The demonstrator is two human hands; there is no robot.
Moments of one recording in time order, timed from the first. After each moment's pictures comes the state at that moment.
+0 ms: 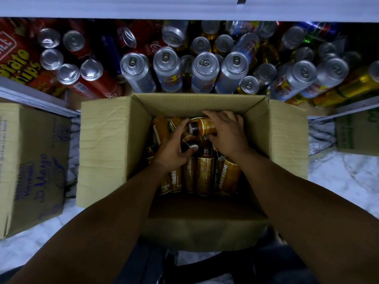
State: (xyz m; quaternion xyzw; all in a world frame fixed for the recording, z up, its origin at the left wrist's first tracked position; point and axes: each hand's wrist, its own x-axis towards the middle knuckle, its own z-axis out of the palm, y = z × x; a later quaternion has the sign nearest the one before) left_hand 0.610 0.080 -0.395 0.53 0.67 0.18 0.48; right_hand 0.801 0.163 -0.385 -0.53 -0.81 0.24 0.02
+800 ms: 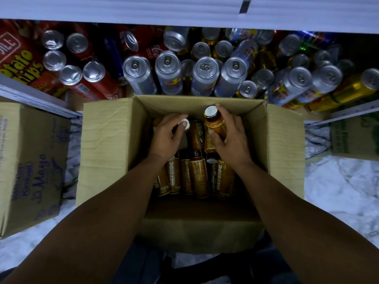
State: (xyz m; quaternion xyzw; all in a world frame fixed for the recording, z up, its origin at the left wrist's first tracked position) left_hand 0.601 0.107 -0.390 0.54 0.68 0.35 0.34; right_hand 0.809 0.138 -0.366 -0.58 -0.70 0.35 0.20
